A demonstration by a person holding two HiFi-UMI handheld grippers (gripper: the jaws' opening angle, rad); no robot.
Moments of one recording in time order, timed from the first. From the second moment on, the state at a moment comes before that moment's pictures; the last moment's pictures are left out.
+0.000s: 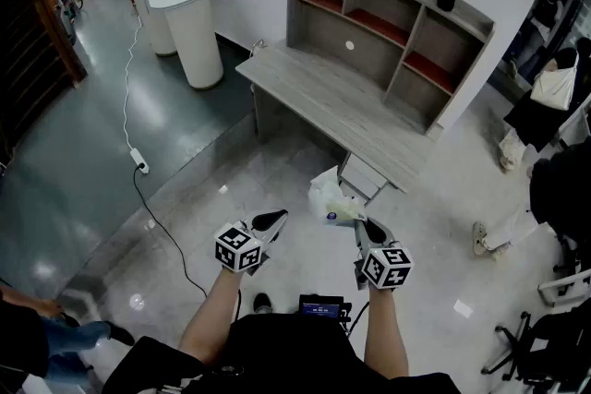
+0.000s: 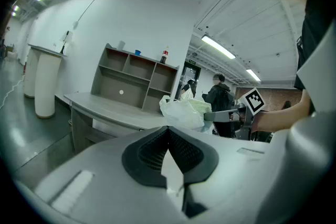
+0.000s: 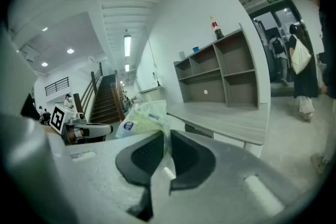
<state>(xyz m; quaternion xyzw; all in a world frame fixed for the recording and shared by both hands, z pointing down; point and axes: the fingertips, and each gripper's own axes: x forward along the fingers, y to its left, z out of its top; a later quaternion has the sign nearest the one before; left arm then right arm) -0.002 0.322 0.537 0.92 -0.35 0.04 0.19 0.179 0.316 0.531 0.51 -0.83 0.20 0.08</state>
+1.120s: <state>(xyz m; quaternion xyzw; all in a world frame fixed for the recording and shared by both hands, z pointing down) 0.008 0.320 0.542 0.92 -0.34 0.04 0.18 0.185 0.314 0.531 0.51 -0.84 0.20 0.07</state>
